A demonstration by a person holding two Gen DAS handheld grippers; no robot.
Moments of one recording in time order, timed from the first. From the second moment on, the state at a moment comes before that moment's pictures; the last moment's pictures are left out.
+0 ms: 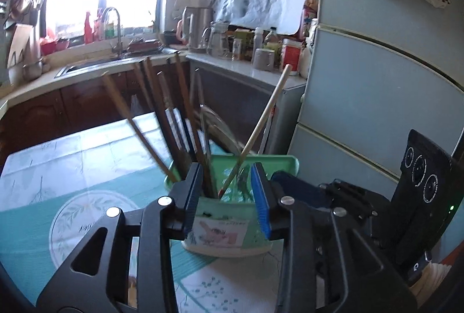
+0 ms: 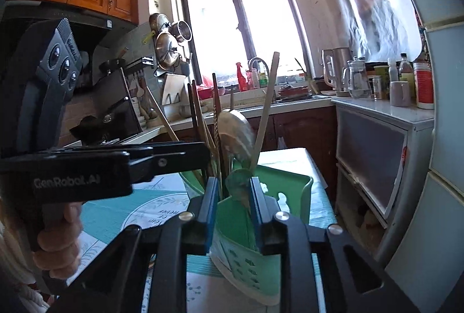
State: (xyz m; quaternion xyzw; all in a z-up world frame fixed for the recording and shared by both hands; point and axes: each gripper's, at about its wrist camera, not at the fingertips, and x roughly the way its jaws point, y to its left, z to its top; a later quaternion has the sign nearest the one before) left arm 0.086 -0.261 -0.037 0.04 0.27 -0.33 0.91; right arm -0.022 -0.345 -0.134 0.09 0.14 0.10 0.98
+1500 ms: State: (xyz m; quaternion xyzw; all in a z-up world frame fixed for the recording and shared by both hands) left arm 0.111 -0.073 -0.159 -0.05 0.53 -0.19 0.82; right arm 0.050 -0.238 -0.186 0.09 0.39 0.19 0.90
